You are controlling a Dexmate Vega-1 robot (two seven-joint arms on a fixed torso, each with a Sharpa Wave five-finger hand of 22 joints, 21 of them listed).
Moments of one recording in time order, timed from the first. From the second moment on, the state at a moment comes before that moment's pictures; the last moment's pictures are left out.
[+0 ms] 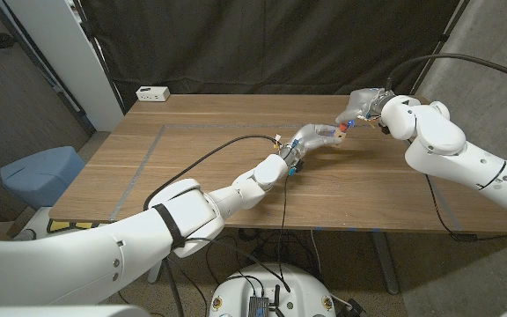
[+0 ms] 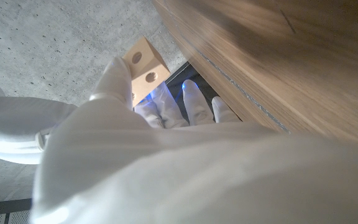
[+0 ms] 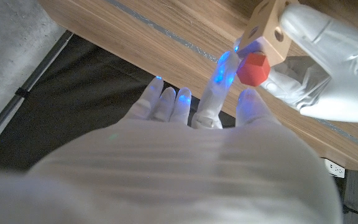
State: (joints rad) left arm 0.33 -0.12 0.93 -0.38 -0.12 -0.73 0.11; left_hand 0.95 0.08 0.28 -0.18 0.21 0.87 -0.16 0.20 0.20 0.83 -0.21 0.33 0.60 0.51 -0.05 0.24 0.30 0.15 0.11 0.21 0.18; right arm -0.64 -1.04 -0.62 -2.16 -0.69 -0.71 0.49; right_hand 0.63 0.00 0.32 -0.08 0.18 1.15 -0.07 0.71 0.19 0.49 -0.04 0.29 0.22 0.38 -0.05 0.30 0.24 0.53 -0.01 0.21 0.17
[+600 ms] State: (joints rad) left arm 0.33 -0.12 0.93 -0.38 -0.12 -0.73 0.11; left_hand 0.95 0.08 0.28 -0.18 0.21 0.87 -0.16 0.20 0.20 0.83 -0.21 0.33 0.60 0.51 -0.05 0.24 0.30 0.15 0.11 0.21 0.18; right arm -0.66 -1.05 -0.60 -2.18 -0.68 -0.72 0.50; right_hand 0.52 -0.02 0.28 -0.06 0.18 0.98 -0.03 0.60 0.19 0.45 0.02 0.26 0.22 0.37 -0.04 0.27 0.23 0.52 0.00 0.20 0.17
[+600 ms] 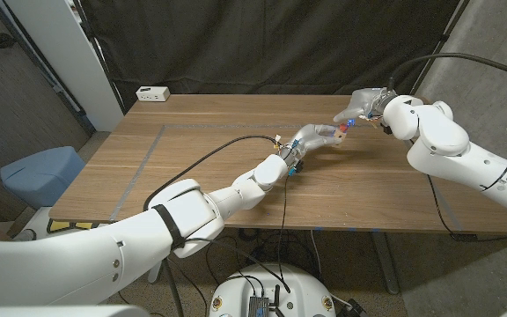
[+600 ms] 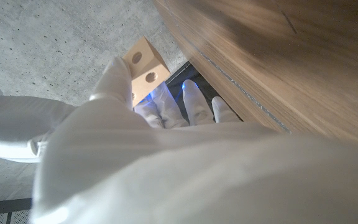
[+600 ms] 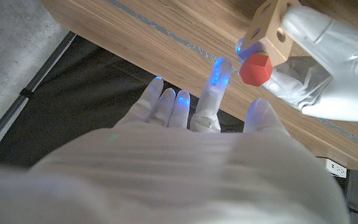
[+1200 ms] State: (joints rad) left arm 0.33 -0.12 0.93 -0.39 -0.12 -0.74 0.11; left_hand 0.95 0.08 0.28 -0.18 0.21 0.87 -0.16 0.20 0.20 0.83 -0.21 0.33 0.60 0.51 -0.05 0.24 0.30 0.15 0.11 0.21 0.18; right arm -0.66 -1.09 -0.58 -2.20 -0.62 -0.69 0.52; right_hand 0.52 -0.04 0.29 -0.11 0.19 0.72 -0.03 0.48 0.20 0.32 0.07 0.20 0.23 0.29 -0.02 0.21 0.21 0.45 0.04 0.19 0.17
